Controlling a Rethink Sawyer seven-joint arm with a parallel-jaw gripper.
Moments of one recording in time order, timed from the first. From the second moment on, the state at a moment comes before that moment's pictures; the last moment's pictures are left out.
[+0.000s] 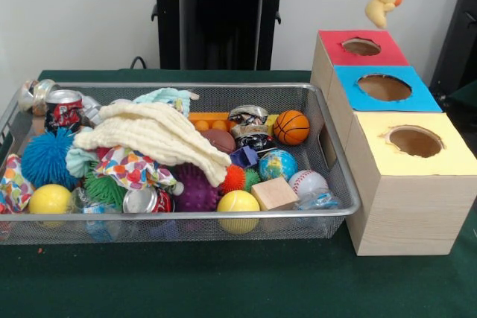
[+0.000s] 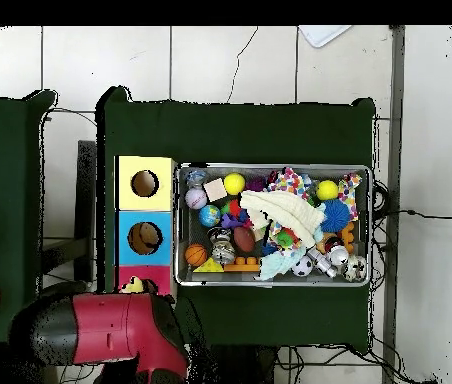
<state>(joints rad) 0.29 -0.97 -0.17 1.91 0.11 0.83 1.85</state>
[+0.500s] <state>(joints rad) 0.25 -0.97 -0.17 1.93 0.08 0.76 1.85</state>
